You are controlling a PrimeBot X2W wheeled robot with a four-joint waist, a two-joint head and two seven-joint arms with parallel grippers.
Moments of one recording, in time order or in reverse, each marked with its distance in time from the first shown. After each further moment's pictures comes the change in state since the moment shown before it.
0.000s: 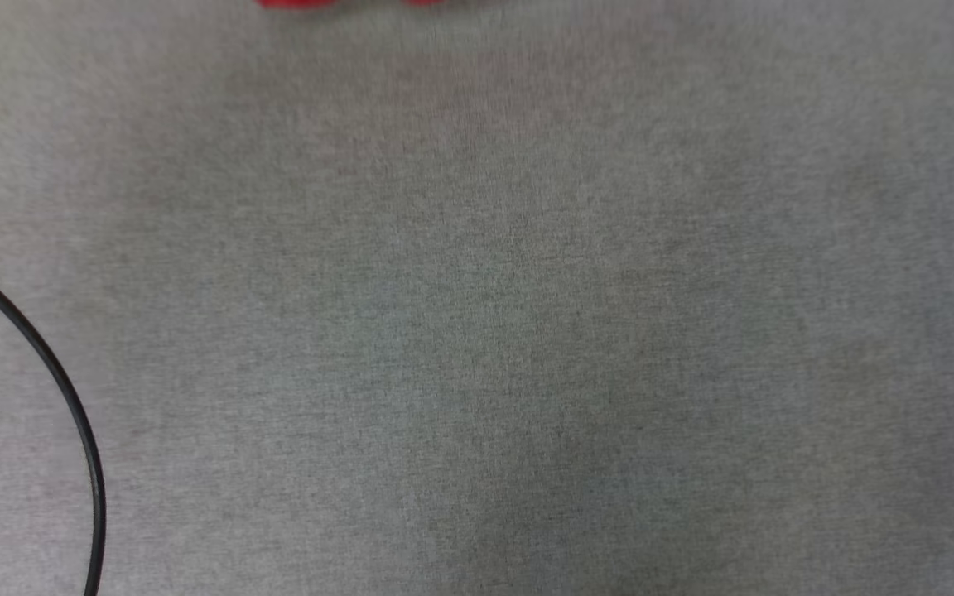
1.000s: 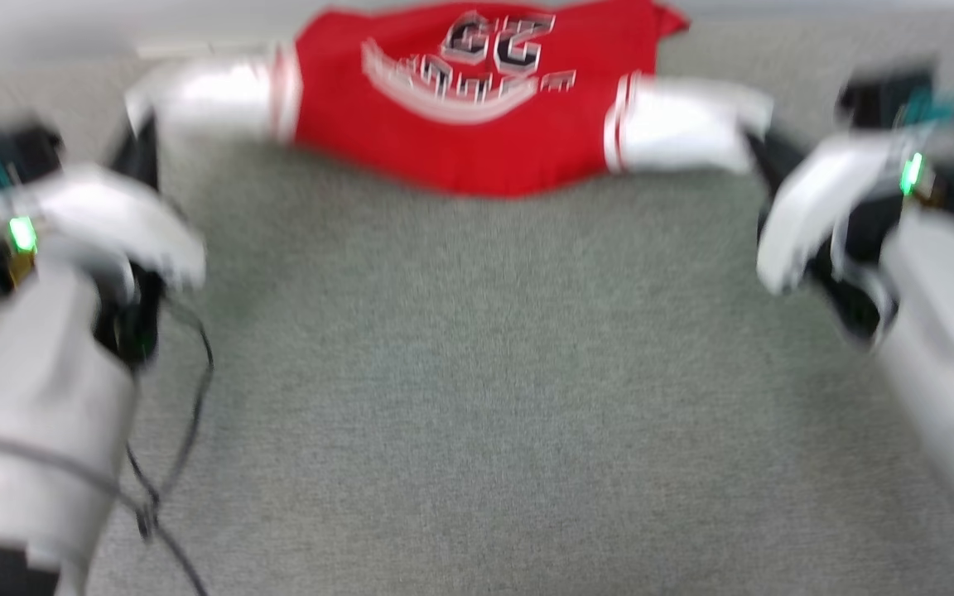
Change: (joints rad) left arm 0.690 -0.129 0.005 0.333 -0.132 -0.219 -0.218; right arm 0.667 0.047 0.486 0.226 0.380 0.000 -0.166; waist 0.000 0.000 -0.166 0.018
